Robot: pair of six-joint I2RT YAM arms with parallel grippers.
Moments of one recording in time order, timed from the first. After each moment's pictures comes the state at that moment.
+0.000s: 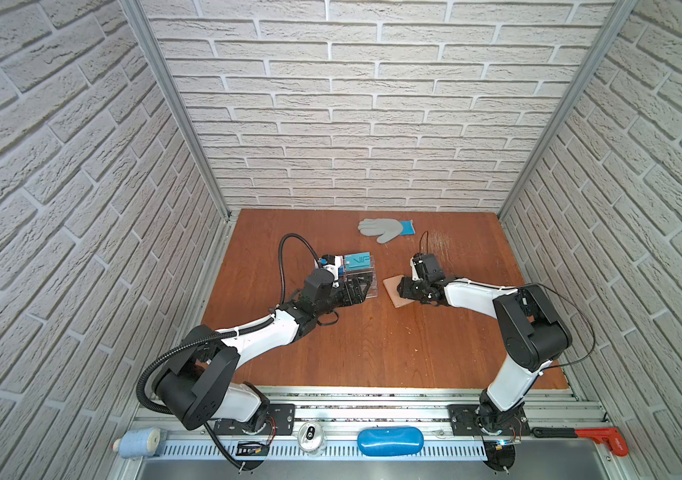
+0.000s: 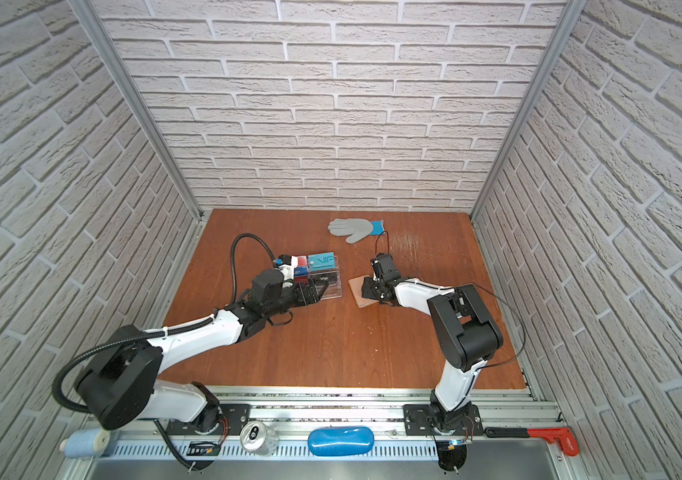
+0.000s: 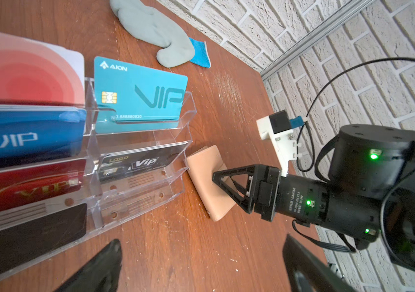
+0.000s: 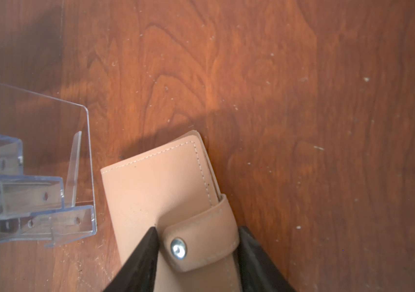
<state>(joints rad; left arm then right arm) -0.65 1.40 0.66 0.29 0.14 -0.73 0.35 1.77 0.93 -0.15 -0.04 0.52</state>
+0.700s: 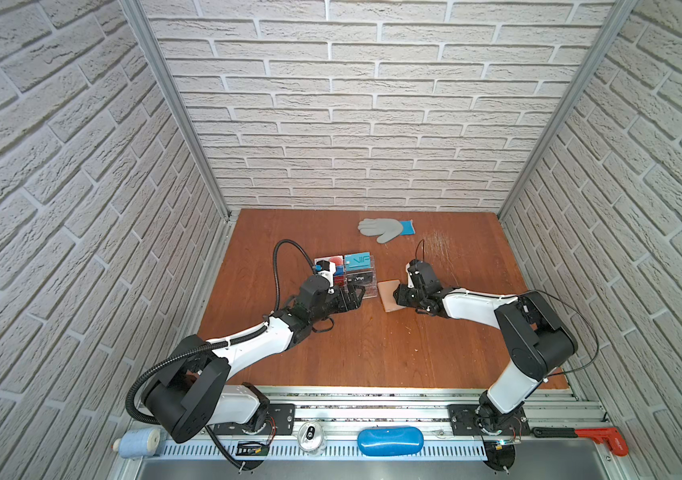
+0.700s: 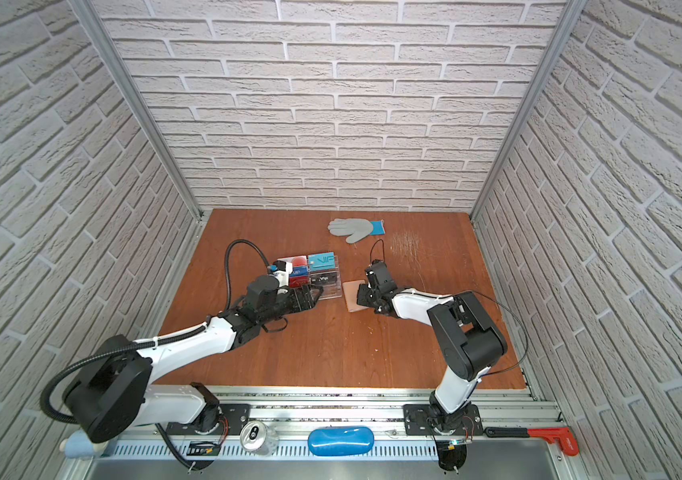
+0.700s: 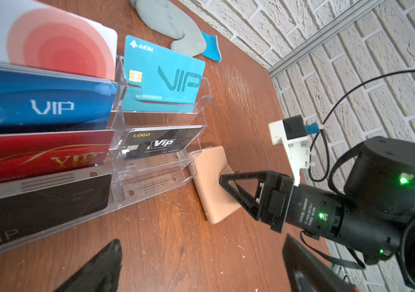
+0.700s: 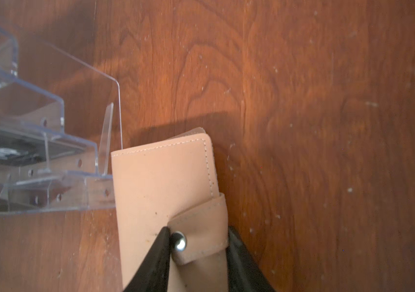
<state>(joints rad) -0.65 1.32 0.59 0.26 0.11 -0.74 0.43 1.68 0.81 -0.07 -0.04 0.59</state>
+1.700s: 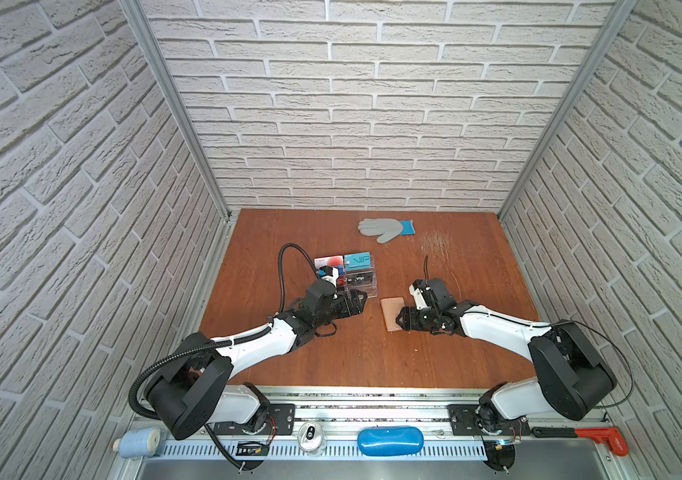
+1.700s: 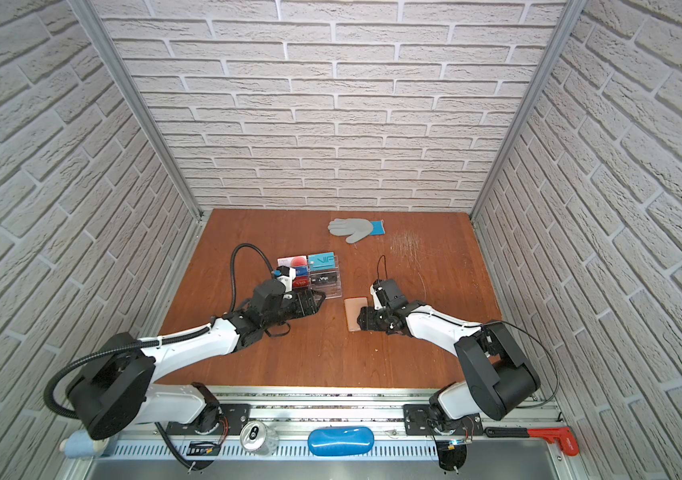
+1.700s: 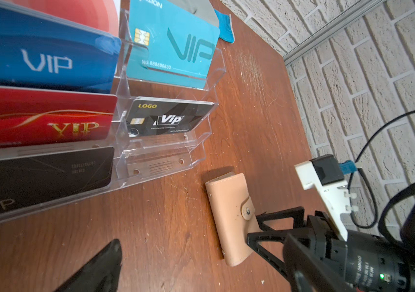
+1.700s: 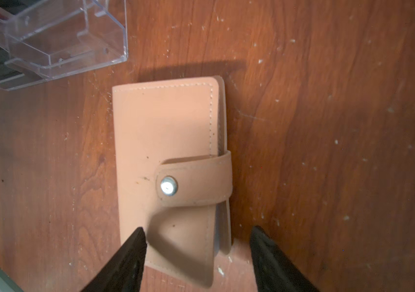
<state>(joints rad) -0.71 1.34 0.59 0.21 0.06 -0.79 0.45 1.47 0.66 -0.28 -0.19 0.52</state>
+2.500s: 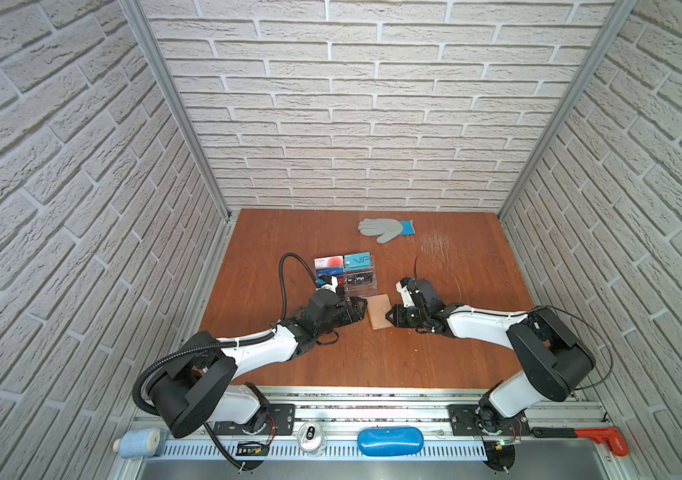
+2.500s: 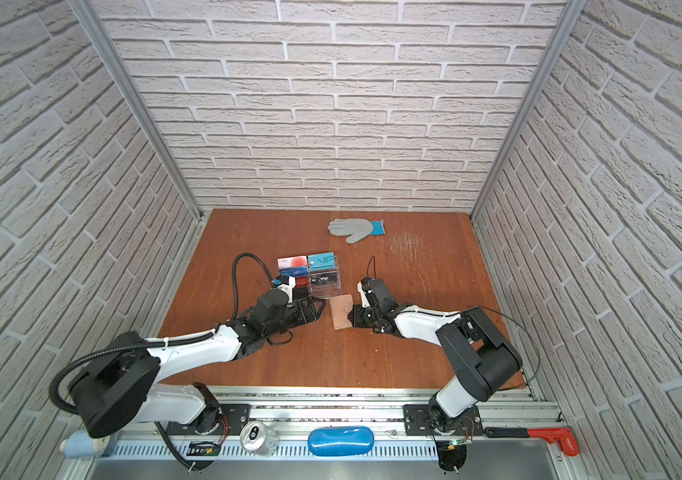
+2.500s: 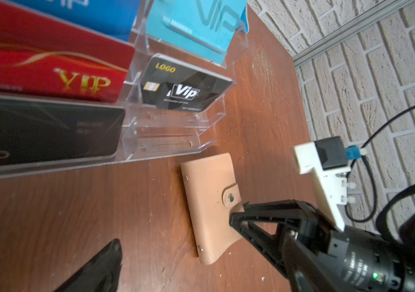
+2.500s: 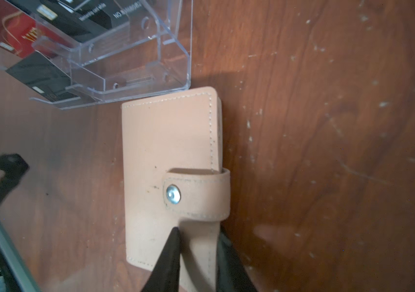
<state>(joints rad) -0.76 1.34 0.49 0.28 0.01 -0.89 0.54 1.59 0.66 0.01 -0.22 0.62</state>
